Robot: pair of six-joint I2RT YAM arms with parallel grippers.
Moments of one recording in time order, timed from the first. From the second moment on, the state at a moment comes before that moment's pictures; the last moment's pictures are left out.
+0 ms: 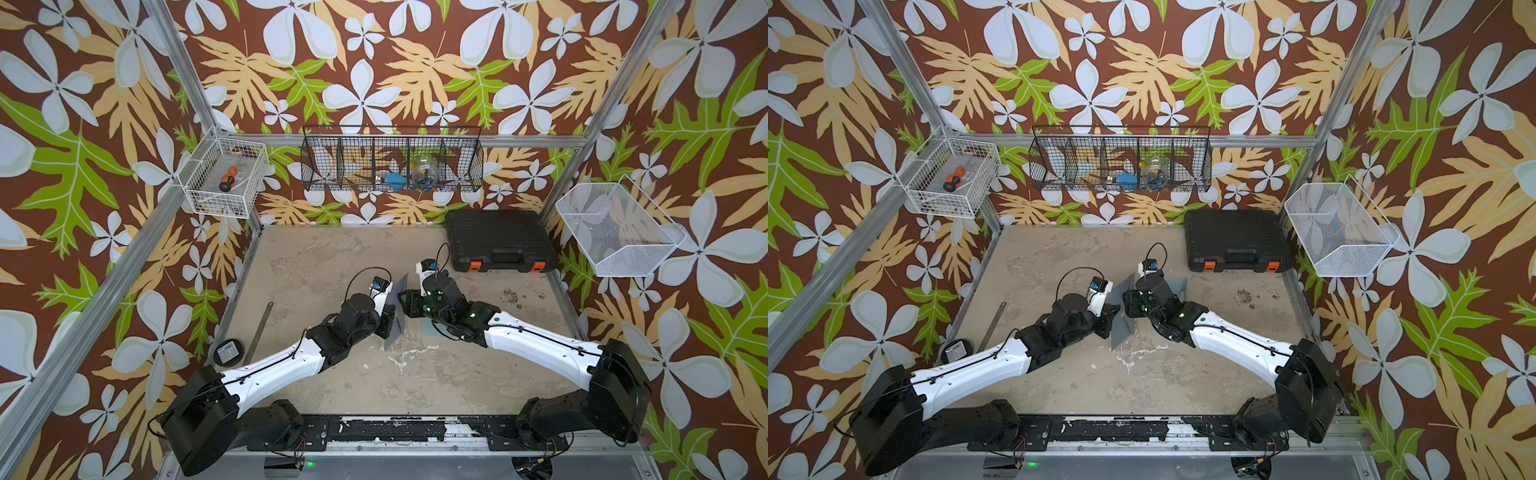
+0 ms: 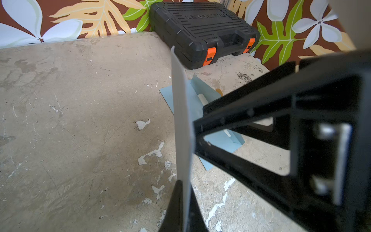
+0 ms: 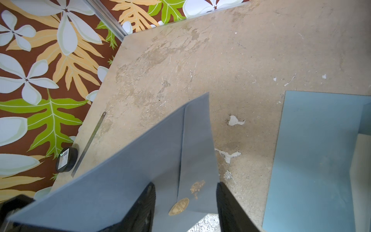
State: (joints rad) left arm -0.77 1.23 0.67 0.07 -0.04 -0.27; right arm 0.81 1.46 1.02 -0.17 0.15 0.63
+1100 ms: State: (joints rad) left arm -0.81 1.22 0.70 0.00 -0.08 -0.21; right arm 0.81 1.54 1.15 -0.32 0.20 0.66
